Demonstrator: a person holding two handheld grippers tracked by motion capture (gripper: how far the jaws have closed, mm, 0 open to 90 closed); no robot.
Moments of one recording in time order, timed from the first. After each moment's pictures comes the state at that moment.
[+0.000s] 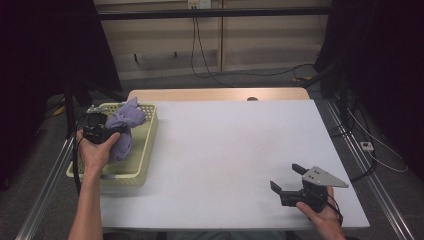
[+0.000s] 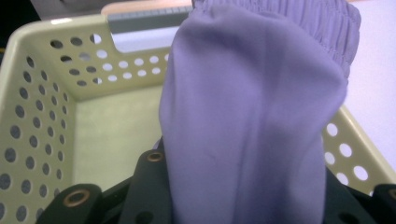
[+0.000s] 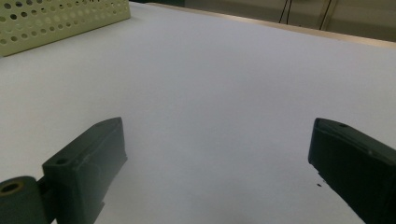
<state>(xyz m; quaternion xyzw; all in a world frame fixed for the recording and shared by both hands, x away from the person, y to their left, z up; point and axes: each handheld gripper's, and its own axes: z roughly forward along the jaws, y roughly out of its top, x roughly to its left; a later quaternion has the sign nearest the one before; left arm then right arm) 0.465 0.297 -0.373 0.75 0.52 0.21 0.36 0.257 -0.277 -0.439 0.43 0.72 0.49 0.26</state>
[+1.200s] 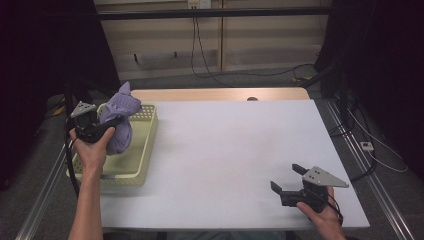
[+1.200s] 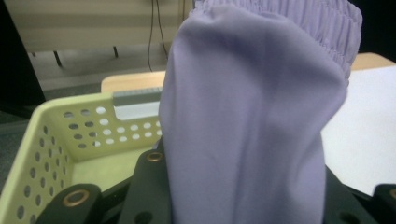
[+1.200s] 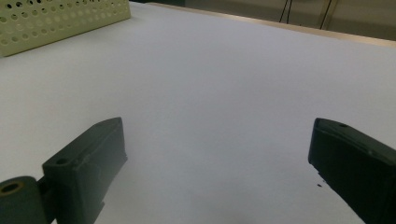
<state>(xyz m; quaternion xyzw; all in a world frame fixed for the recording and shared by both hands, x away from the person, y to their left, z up) 0.450 0.304 -0.355 0.70 0.48 0.25 0.47 0.257 -0.278 -0.439 0.43 0.72 0.49 0.26</state>
